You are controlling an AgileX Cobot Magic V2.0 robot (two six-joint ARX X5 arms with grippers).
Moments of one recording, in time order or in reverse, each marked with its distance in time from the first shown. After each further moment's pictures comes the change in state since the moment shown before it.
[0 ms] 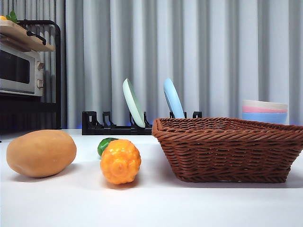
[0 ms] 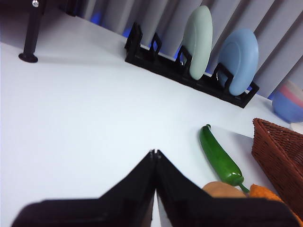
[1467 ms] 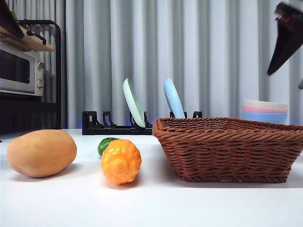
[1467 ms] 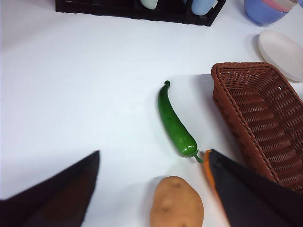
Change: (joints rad) left arm 0.000 0.882 0.779 -0.352 0.250 0.348; right arm 0.008 1.206 0.918 -0.434 -0.194 -0.503
